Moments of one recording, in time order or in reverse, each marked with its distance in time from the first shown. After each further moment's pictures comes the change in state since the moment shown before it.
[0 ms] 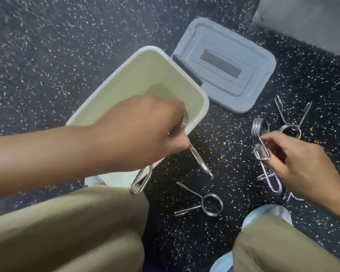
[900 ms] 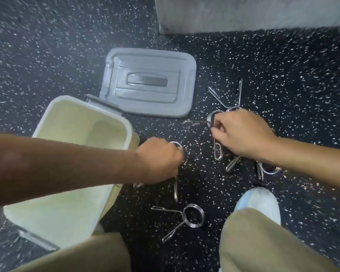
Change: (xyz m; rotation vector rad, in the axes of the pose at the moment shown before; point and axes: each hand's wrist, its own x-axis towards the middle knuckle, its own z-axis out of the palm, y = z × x) left_hand 0.121 0.072 0.114 0.568 -0.479 0.494; right_hand 0.017 0.057 0.016 0.019 -0.062 0.336
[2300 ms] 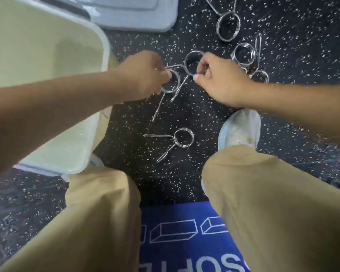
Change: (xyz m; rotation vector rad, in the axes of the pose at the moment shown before) left_hand -0.011 0.001 0.010 -1.010 0.036 -0.455; right_hand -0.046 -0.019 0.047 0.342 -0.225 0.261
